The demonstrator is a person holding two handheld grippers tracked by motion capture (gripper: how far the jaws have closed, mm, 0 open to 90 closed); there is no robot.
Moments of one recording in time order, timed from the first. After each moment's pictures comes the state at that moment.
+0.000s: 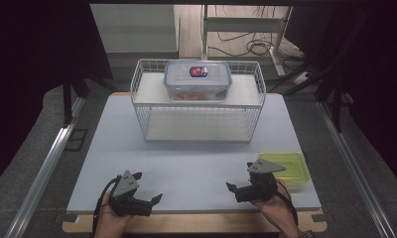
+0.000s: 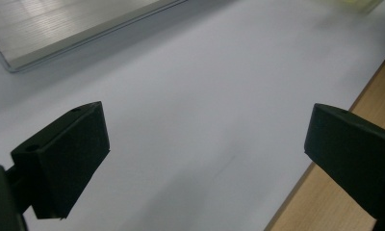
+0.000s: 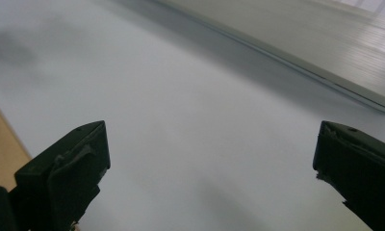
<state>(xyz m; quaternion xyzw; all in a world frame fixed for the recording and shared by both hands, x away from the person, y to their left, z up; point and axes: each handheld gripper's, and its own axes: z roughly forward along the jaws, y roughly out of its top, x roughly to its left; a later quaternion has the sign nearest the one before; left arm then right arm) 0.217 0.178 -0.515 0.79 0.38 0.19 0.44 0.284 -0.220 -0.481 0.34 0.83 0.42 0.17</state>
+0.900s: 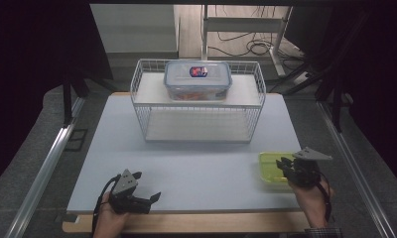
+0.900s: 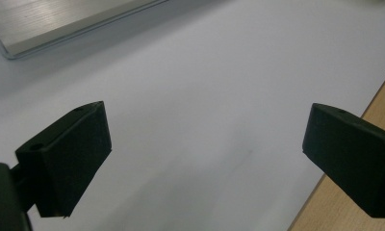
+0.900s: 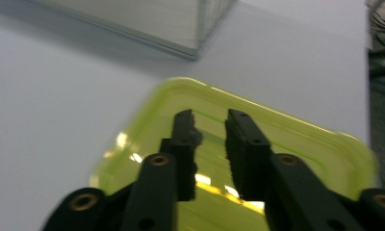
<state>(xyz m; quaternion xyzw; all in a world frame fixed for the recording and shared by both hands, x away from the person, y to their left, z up) 0.226 0.184 -0.527 0.79 0.39 0.18 0.44 0.311 -0.330 -0.460 0.45 0.78 0.35 0.25</state>
